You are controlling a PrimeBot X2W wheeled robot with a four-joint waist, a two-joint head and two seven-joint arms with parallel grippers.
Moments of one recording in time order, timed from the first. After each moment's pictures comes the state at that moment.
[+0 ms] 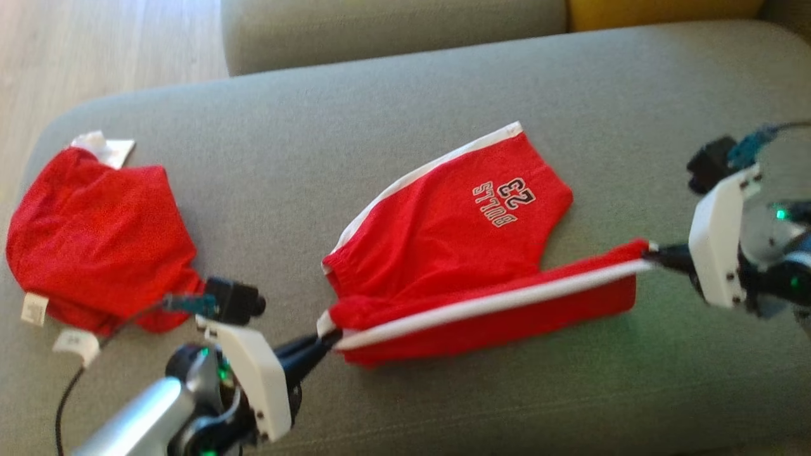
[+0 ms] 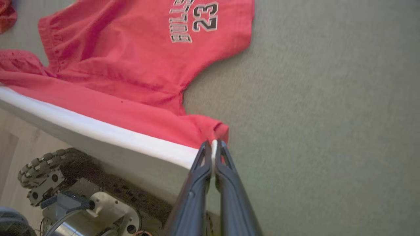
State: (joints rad) left arm -0.26 0.52 -0.81 0.11 -1.01 -0.08 0.25; right arm -0.54 -0.62 0.44 0.27 0.88 0.13 0.94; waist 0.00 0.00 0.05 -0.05
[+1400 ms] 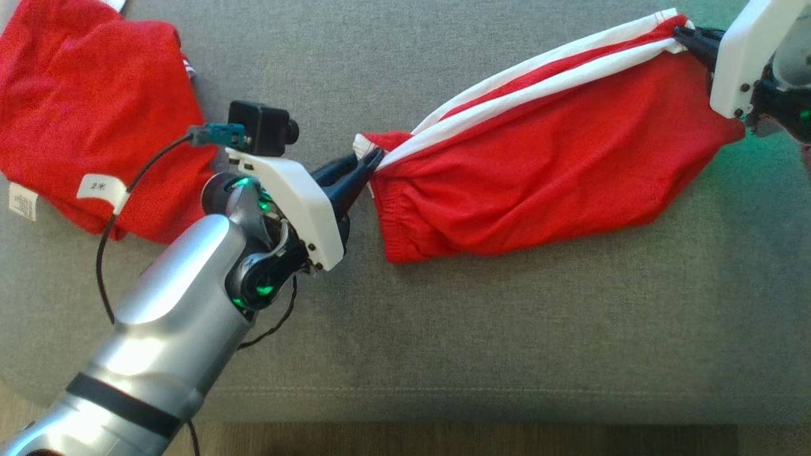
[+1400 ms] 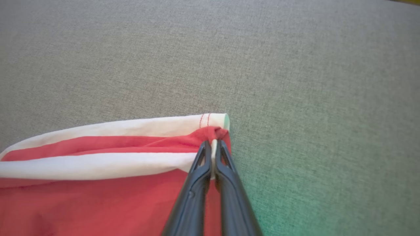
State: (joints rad) left arm -0.71 0.28 -0.79 0.40 -0.96 -0.11 0.18; right arm -1.08 -0.45 0.50 0.82 0.73 0.13 0.49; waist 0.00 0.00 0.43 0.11
